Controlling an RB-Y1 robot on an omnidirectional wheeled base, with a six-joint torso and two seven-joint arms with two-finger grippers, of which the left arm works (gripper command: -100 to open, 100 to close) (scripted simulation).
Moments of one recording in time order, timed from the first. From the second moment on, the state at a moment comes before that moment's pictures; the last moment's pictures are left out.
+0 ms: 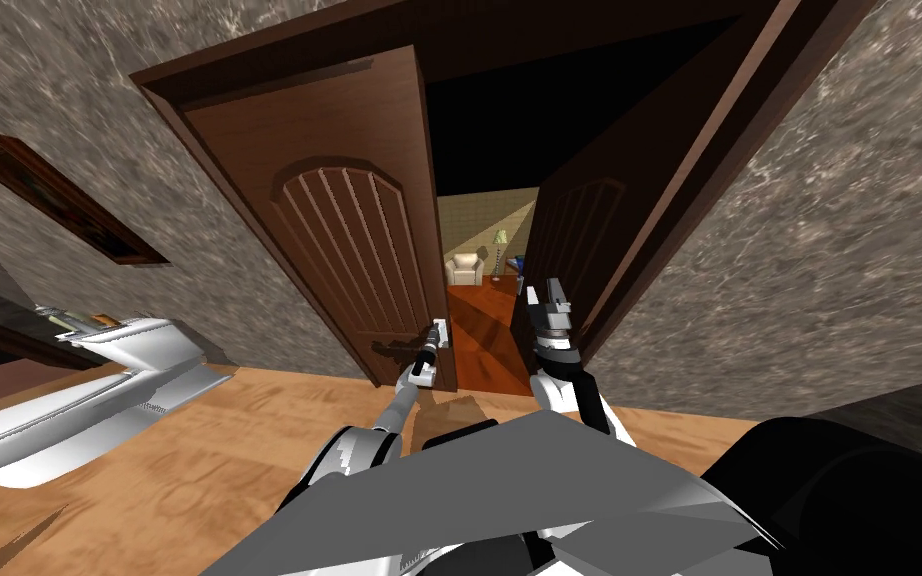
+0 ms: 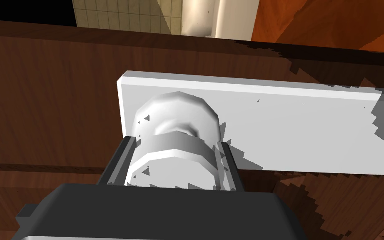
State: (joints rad) arm -0.53 -0.02 -0.10 -0.57 0.01 -0.50 0.05
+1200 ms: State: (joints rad) arm -0.51 0.04 -0.02 -0.61 0.04 -0.48 0.02
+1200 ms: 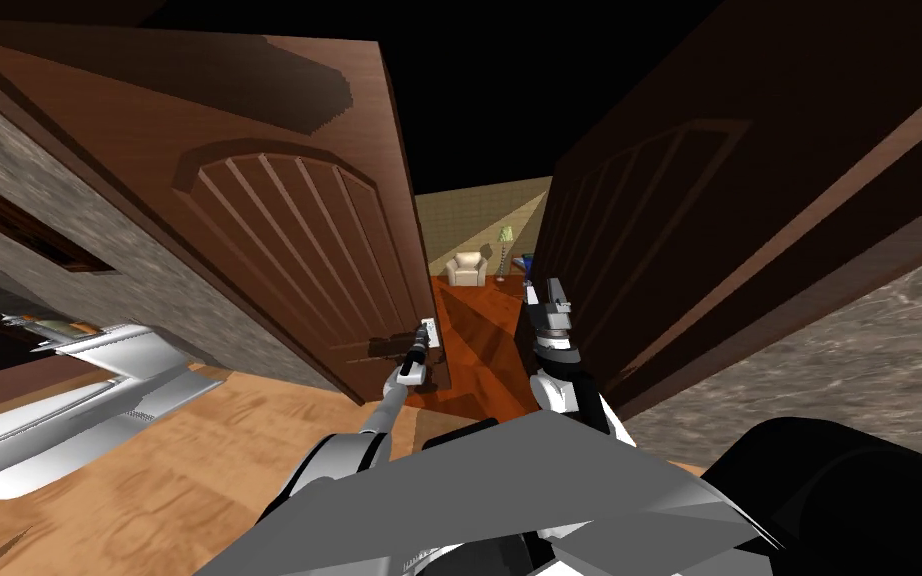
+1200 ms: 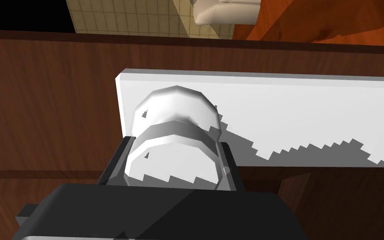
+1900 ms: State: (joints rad) arm -0.51 0.08 0.04 -0.60 0.06 -0.49 0.01
